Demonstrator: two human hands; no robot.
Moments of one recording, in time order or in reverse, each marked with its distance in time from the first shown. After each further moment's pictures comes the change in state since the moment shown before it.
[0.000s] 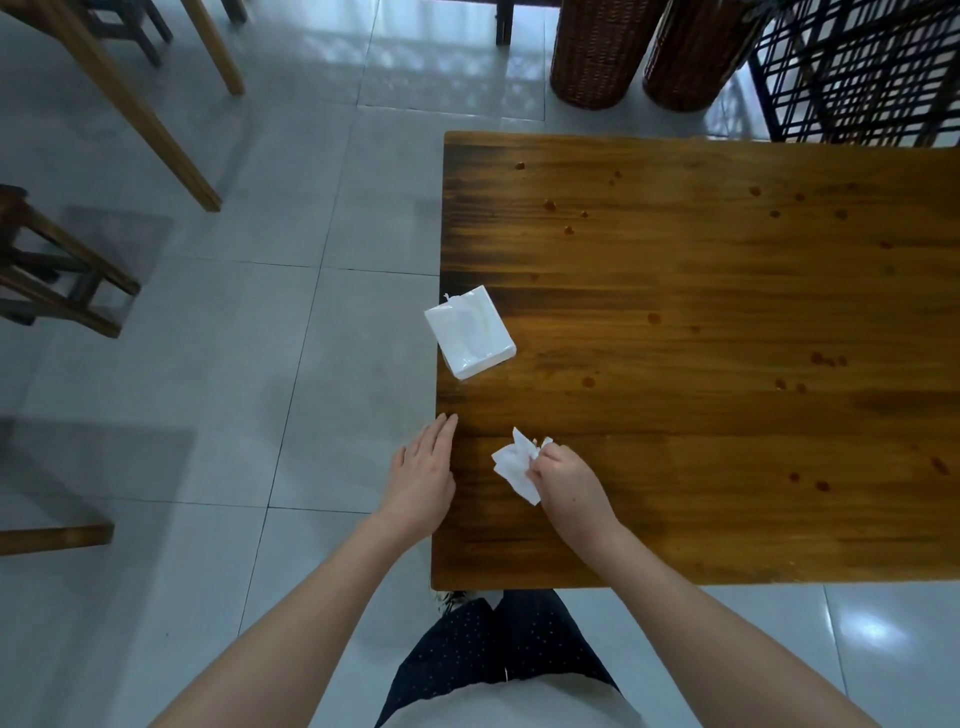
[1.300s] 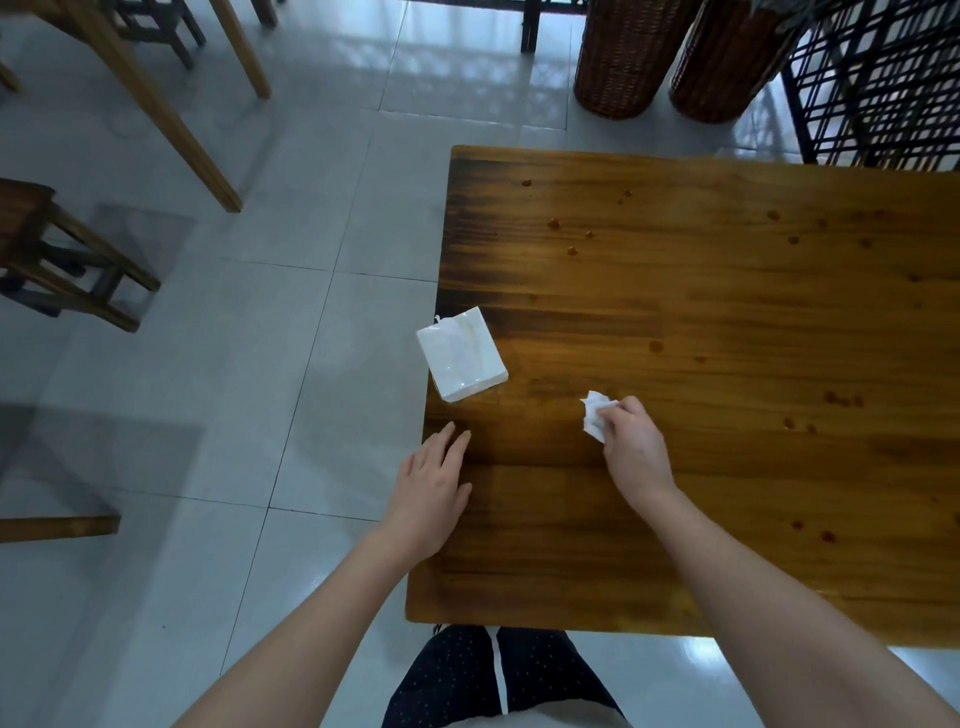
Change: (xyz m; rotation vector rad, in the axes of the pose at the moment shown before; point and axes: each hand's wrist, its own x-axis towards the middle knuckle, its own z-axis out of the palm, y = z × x) left_hand 0.013 0.033 -0.008 0.007 0.074 0.028; right_hand 0.060 0.098 -0.045 0.007 0.144 0.282
